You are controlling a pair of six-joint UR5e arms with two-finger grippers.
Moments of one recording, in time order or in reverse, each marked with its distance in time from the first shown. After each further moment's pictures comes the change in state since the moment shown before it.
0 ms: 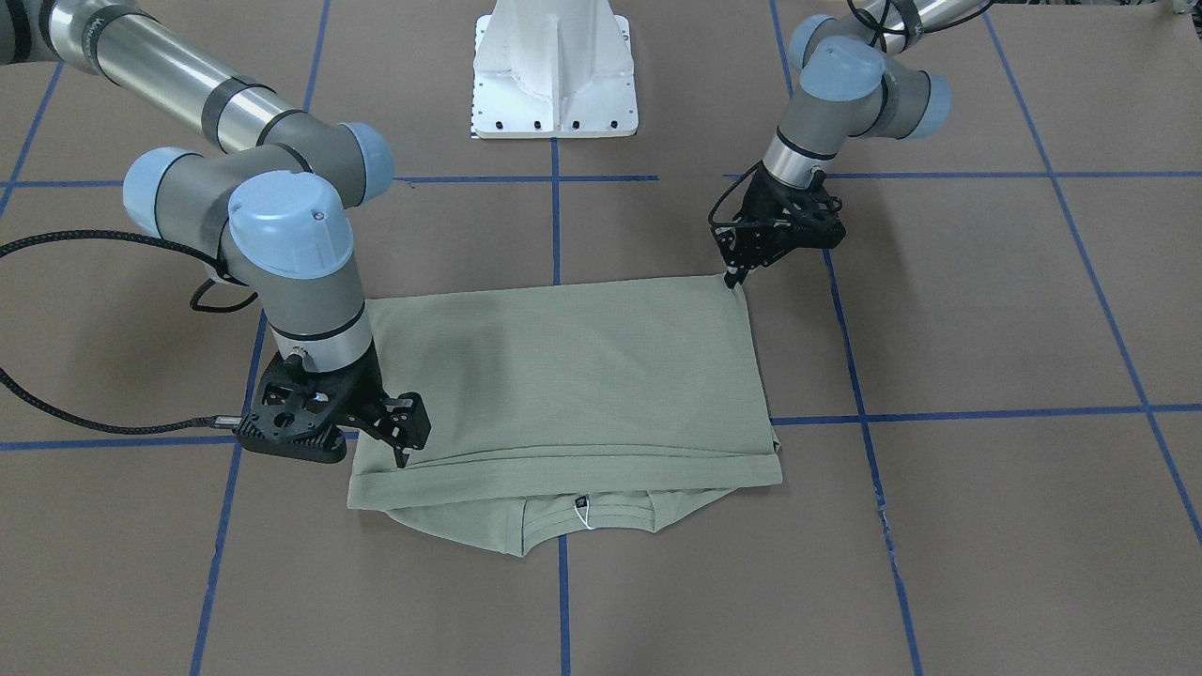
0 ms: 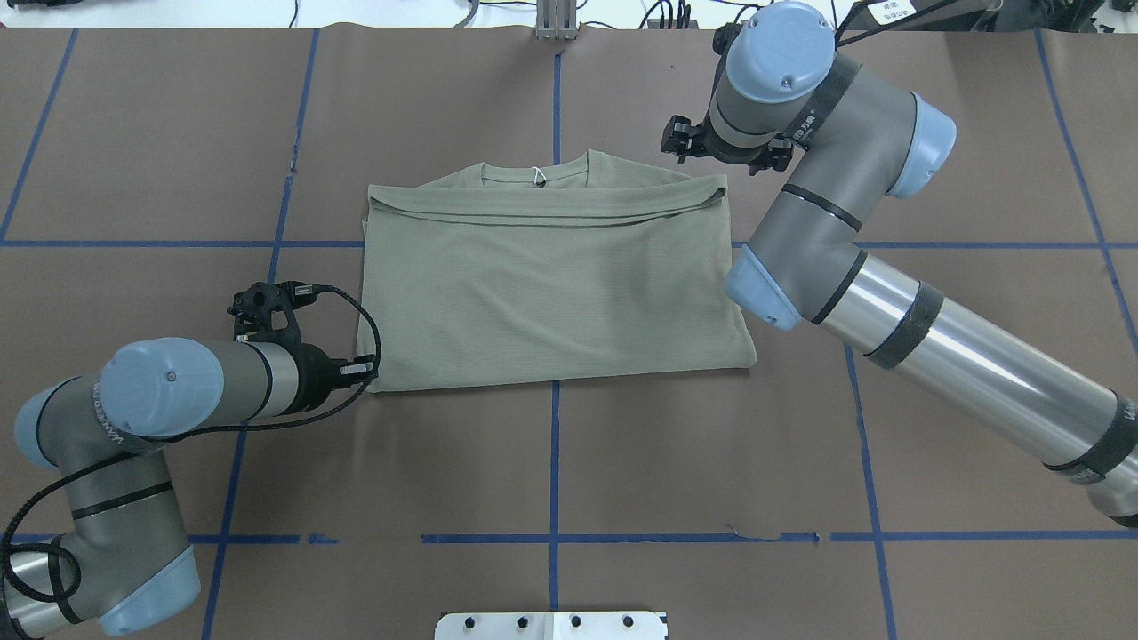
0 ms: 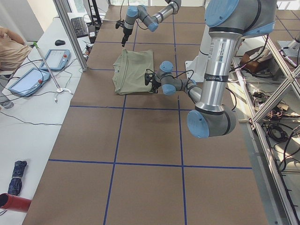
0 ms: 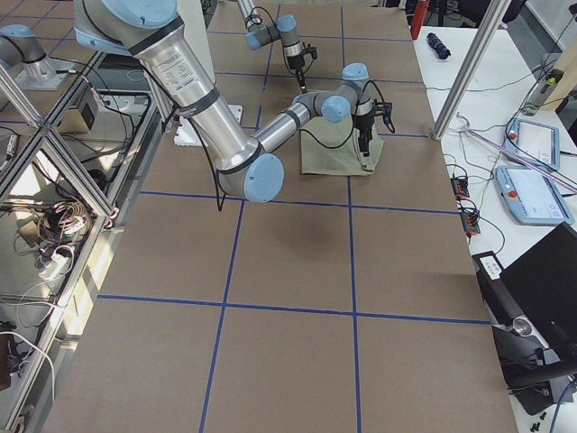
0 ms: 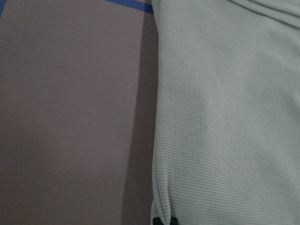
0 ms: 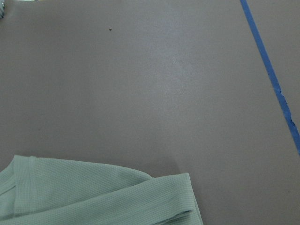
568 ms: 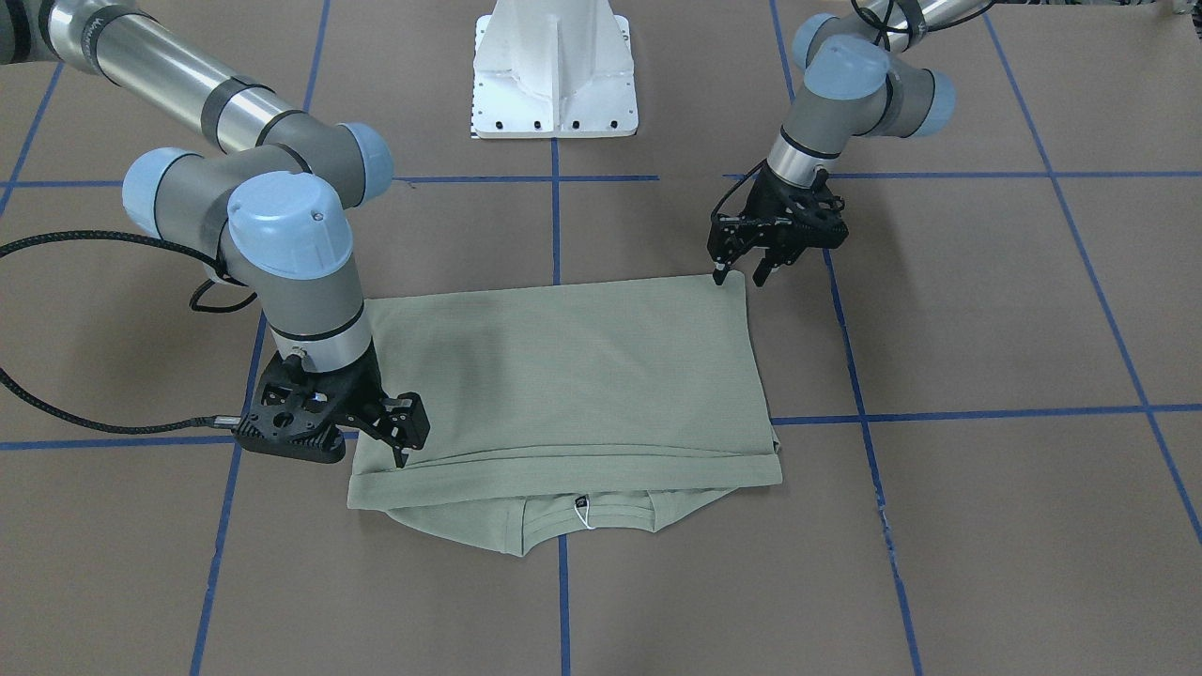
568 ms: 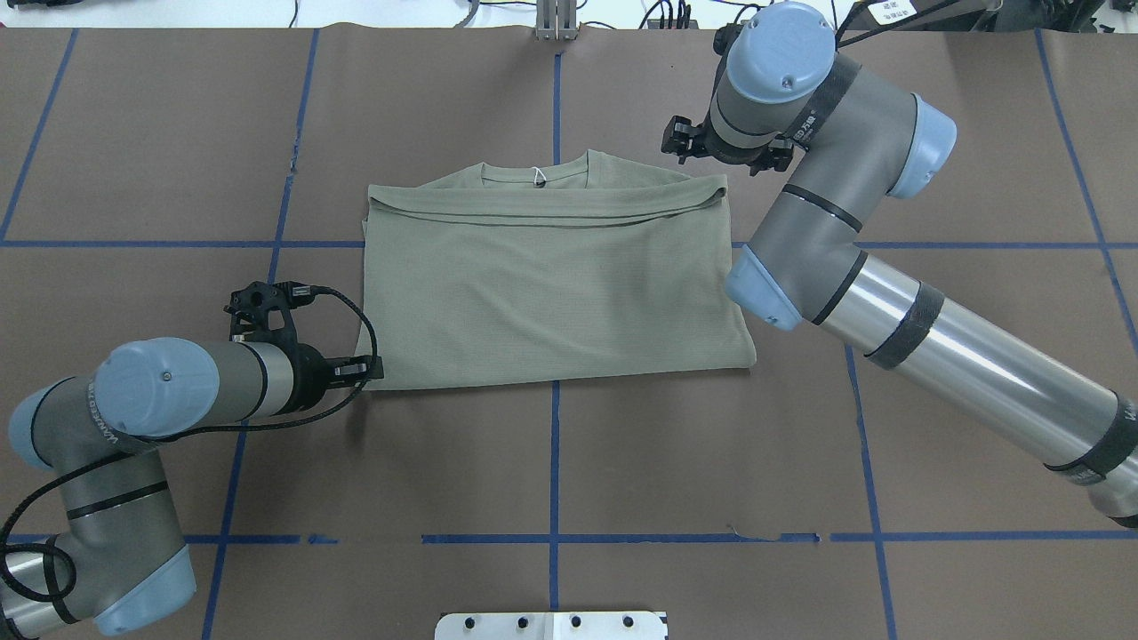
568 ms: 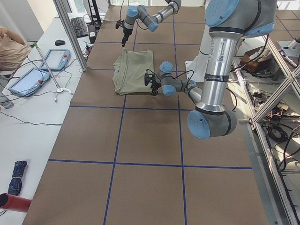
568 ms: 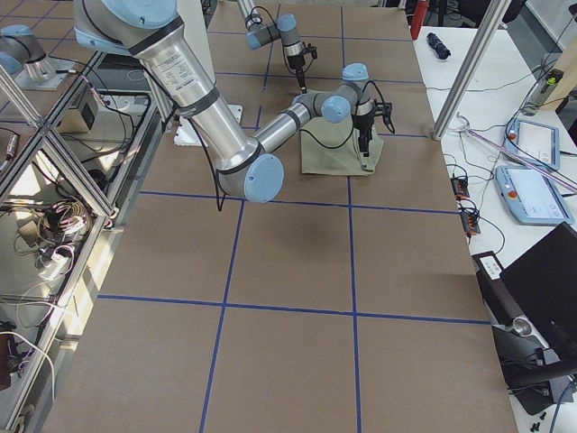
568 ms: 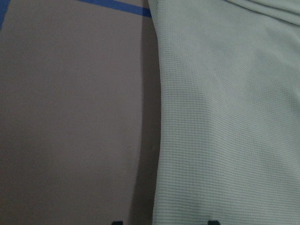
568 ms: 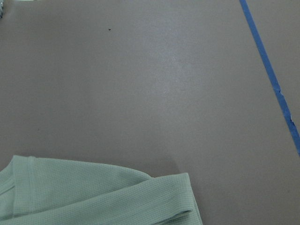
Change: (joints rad) left arm -0.003 0.007 0.002 0.000 0.000 0.027; right arm 0.000 -0.001 0.000 0.000 0.000 0.001
